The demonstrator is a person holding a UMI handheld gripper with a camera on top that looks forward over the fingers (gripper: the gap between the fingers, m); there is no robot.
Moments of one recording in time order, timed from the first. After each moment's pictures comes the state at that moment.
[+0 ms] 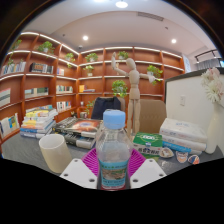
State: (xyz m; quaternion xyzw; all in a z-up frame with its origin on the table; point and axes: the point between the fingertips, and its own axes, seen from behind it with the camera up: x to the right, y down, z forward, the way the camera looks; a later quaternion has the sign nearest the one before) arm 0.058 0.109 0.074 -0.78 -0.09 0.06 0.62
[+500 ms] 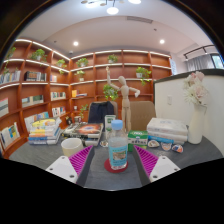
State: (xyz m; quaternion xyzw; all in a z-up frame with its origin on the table) arm 0.065 0.003 0.122 -0.78 -0.03 0.05 0.63
